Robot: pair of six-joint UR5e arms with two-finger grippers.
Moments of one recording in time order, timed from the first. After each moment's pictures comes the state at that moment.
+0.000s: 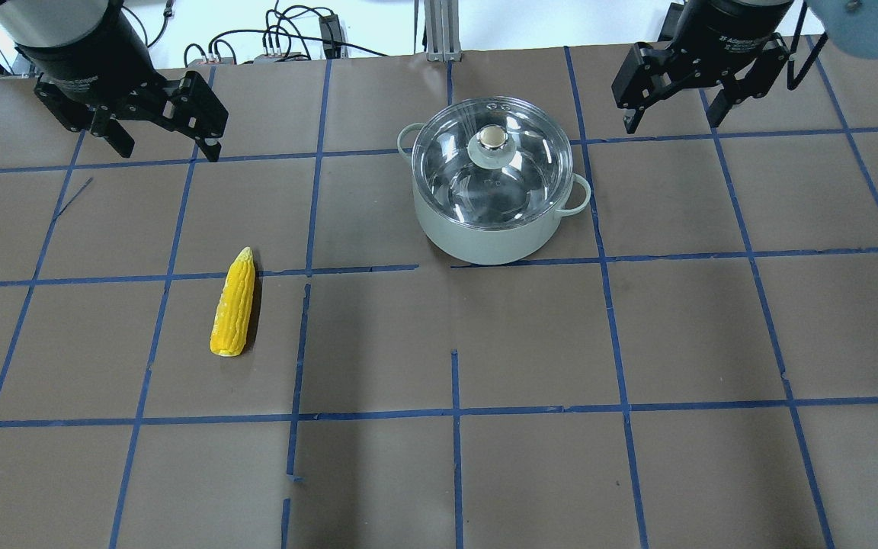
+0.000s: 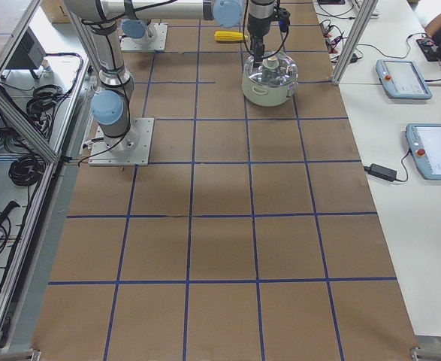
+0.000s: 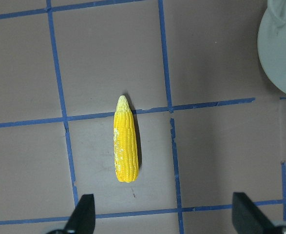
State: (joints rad) left arm -1.53 -1.60 -1.46 -1.61 1.60 0.14; right arm 1.54 -1.44 1.42 -1.56 -1.53 -0.10
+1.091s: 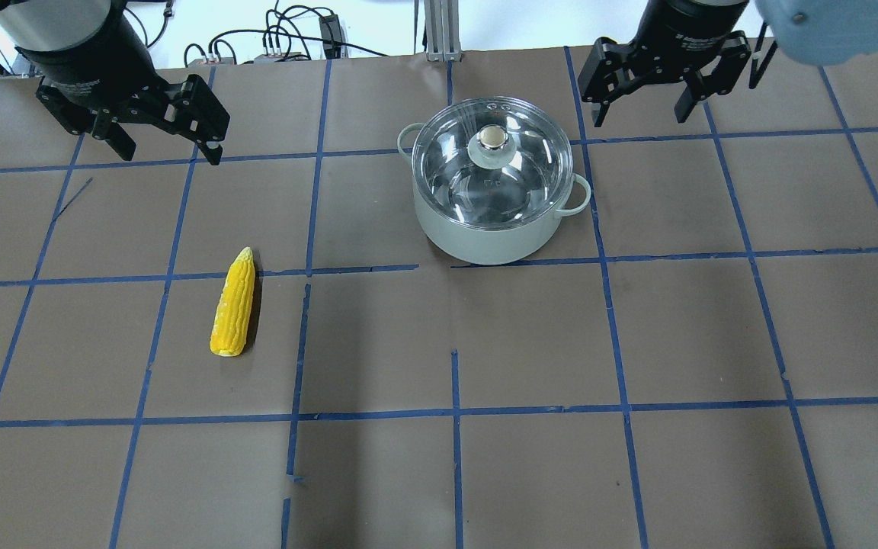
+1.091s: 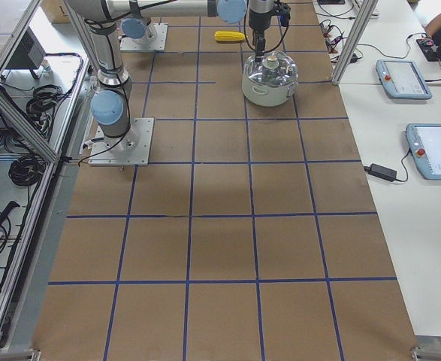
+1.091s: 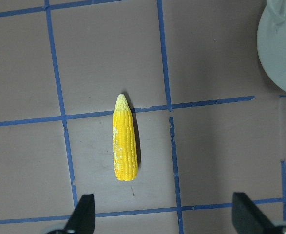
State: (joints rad) left arm -1.53 -1.59 -1.47 -1.61 1.60 0.13; right arm 1.63 -1.38 1.39 -1.64 -1.53 0.03
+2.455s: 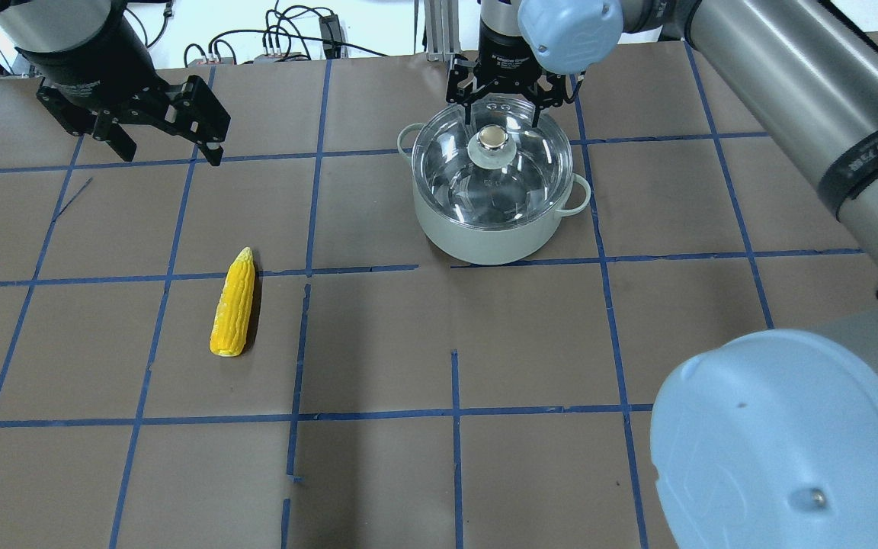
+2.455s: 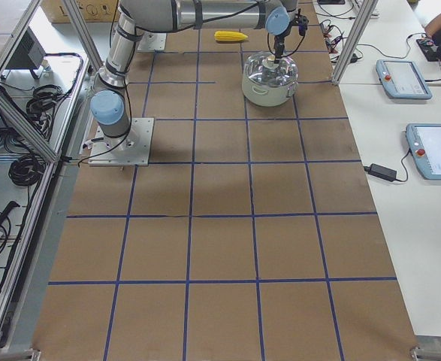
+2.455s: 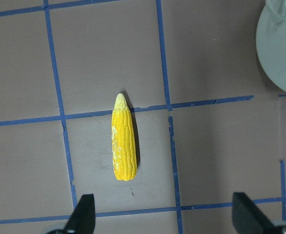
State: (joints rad) left arm -1.53 -1.59 -1.47 -1.61 1.60 0.13; right arm 1.79 -1.00 1.14 -1.73 -1.54 0.31
